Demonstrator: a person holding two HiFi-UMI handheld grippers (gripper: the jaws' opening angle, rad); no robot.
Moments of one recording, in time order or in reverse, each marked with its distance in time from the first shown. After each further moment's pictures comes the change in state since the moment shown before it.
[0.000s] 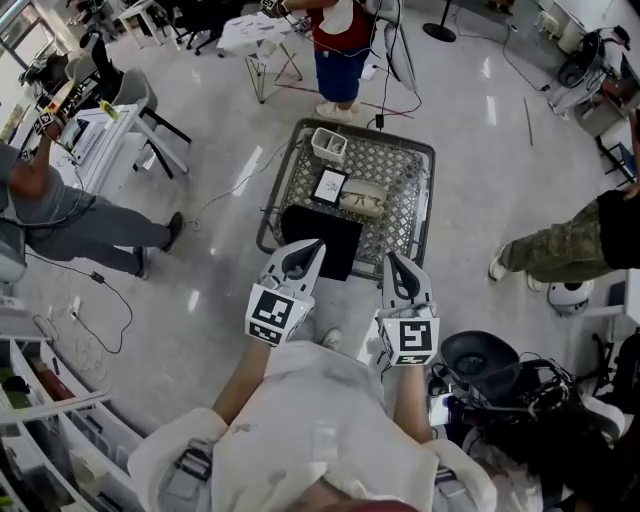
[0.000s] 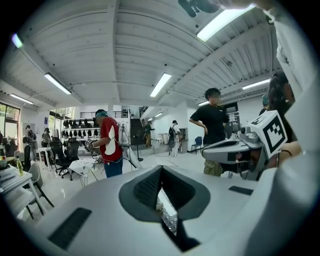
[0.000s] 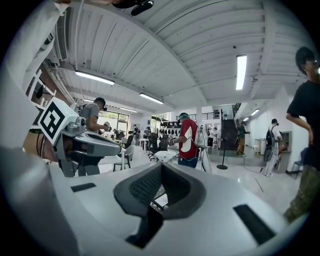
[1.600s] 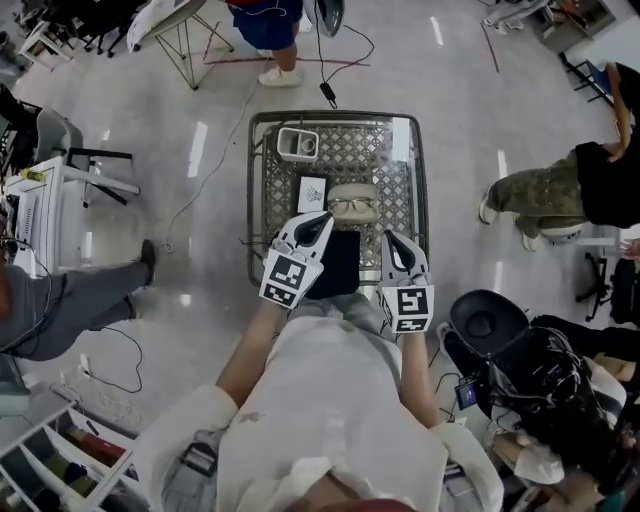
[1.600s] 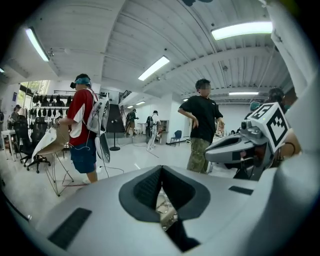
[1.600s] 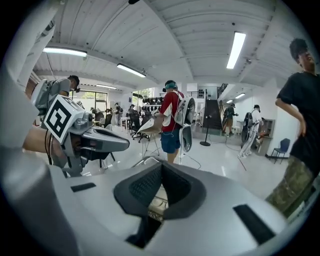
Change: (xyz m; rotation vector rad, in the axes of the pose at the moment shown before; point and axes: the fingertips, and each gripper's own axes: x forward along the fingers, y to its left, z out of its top) left arm 0.204 0.114 -0.083 -0.030 0.105 -0.325; right arm 0.174 -0.059 -0.106 0.070 0.281 -0.204
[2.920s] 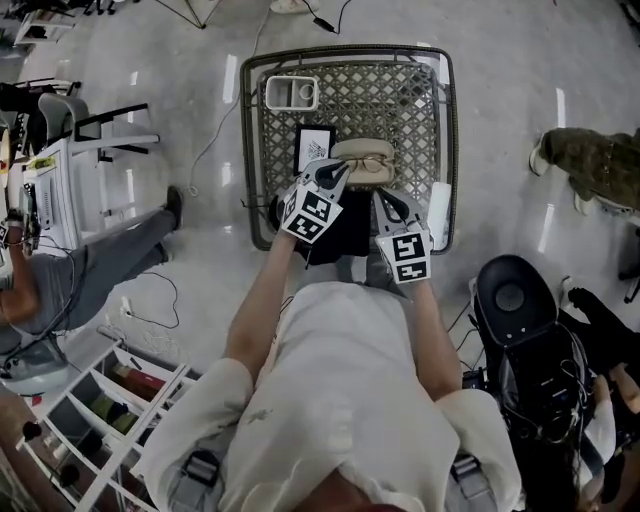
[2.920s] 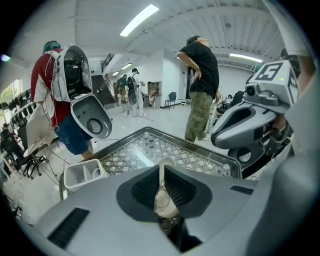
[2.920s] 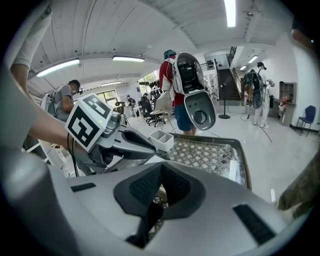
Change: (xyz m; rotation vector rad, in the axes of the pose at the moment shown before) left arm 0.144 0.018 -0.157 0.115 0.459 -0.048; right arm 0.102 -0.020 -0.134 0.155 0.221 0.266
